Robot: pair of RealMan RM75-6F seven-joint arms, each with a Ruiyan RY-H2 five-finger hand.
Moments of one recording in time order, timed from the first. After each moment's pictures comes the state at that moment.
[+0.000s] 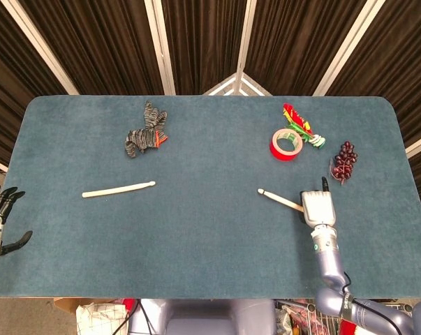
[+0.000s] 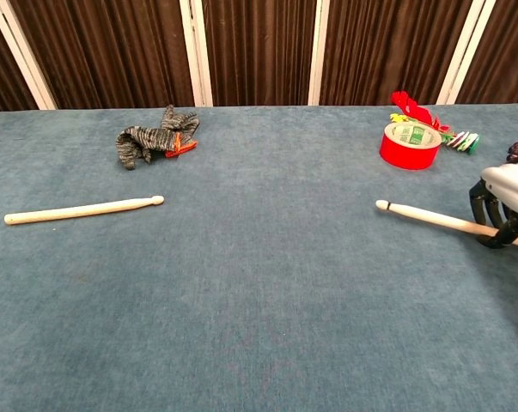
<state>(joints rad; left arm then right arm) -0.09 -1.11 -0.08 -1.67 1.40 1.47 0.10 0.54 -1.64 0.17 -1.29 -0.92 1.12 -0.65</state>
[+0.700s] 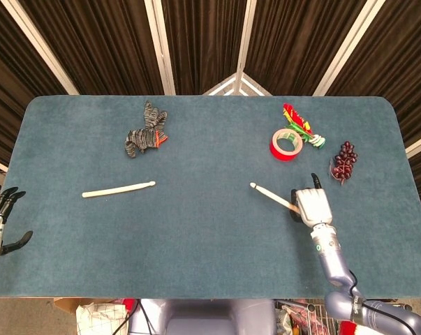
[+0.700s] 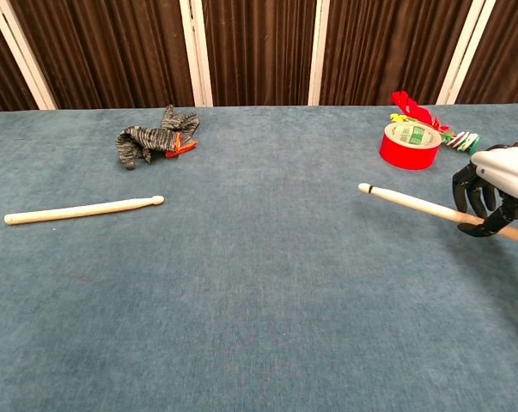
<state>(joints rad) -0.10 -1.11 -0.08 -1.66 1.40 1.46 0.09 0.53 -1.56 0.16 -1.34 -1.08 1.09 -0.43</state>
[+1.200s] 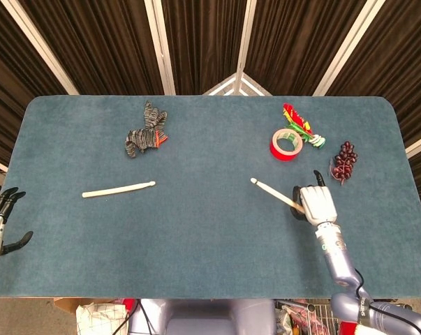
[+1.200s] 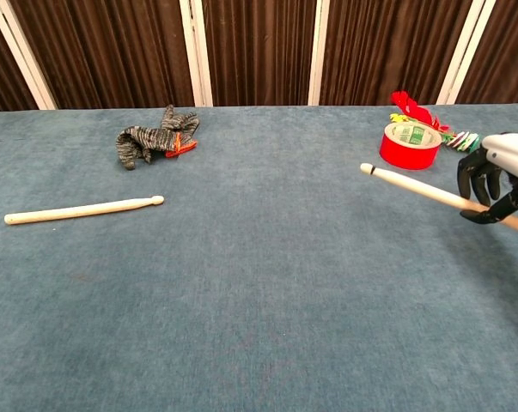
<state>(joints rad) -0.10 -1.11 -0.08 -1.66 1.39 1.45 0.10 0.51 -1.51 0.17 -1.37 -1.15 1.11 -0.31</state>
